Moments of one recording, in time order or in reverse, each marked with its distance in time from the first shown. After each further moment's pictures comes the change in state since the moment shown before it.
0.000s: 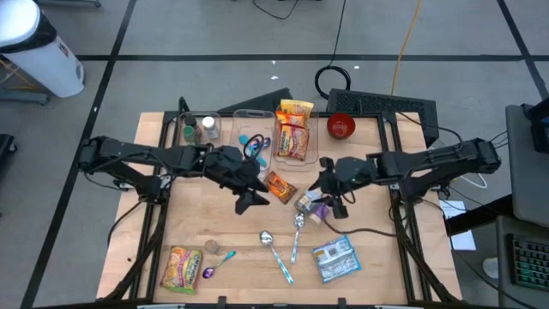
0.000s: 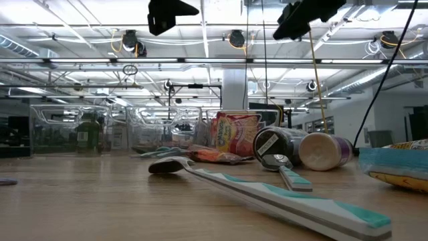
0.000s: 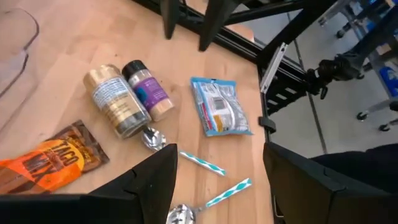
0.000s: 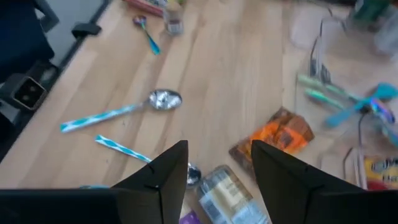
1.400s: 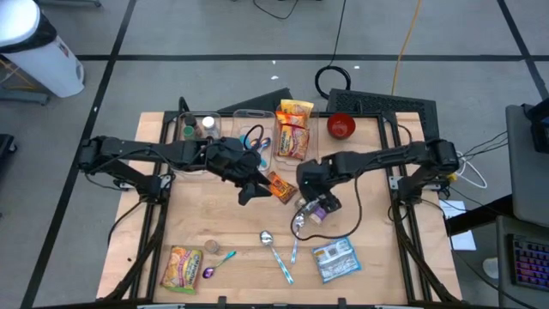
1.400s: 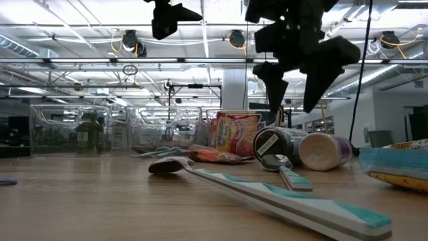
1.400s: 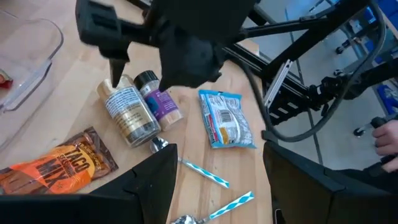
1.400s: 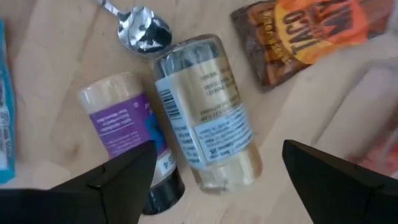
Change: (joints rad) left arm 0.071 0.001 0.000 0.020 0.034 -0.022; right arm -0.105 0.444 0.234 -0.442 0.030 -0.385
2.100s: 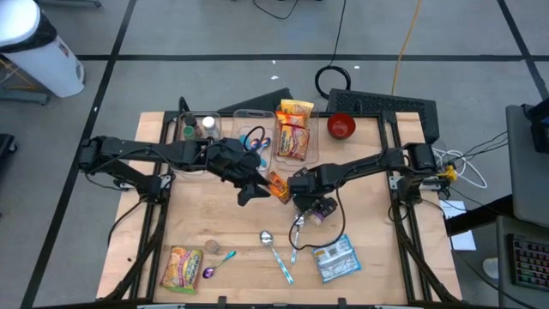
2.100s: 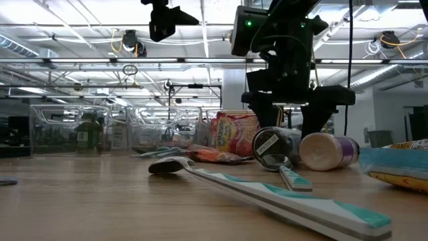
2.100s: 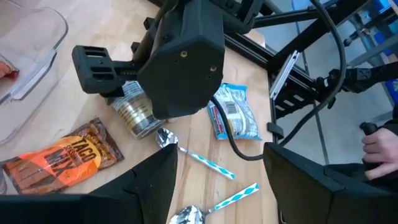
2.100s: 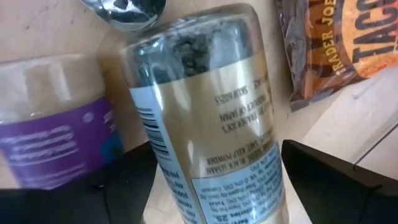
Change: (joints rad) left arm 0.000 0.000 0.000 -0.038 -0.001 0.013; right arm 0.031 0.192 -0.001 0.062 0.107 -0.124
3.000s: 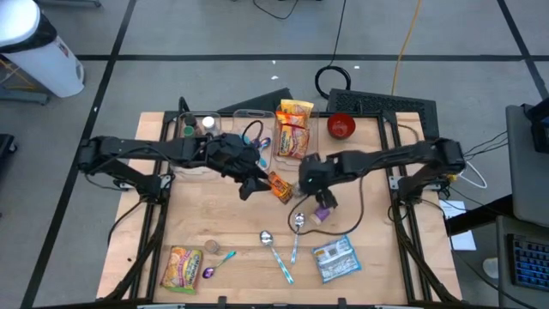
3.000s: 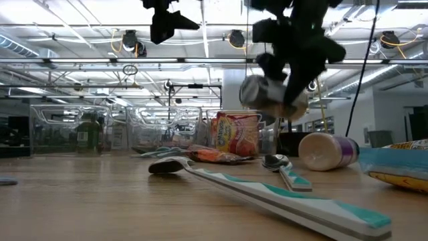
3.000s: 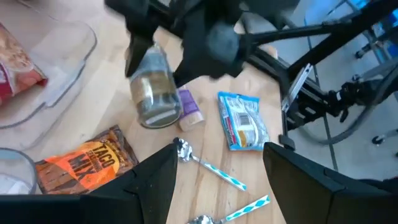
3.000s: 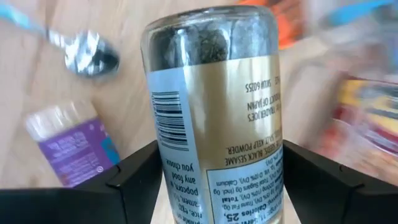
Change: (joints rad) left arm 0.037 -0.010 -0.002 0.002 -0.027 -0.002; right arm -0.041 -0.263 -0.046 0.047 0.021 0.214
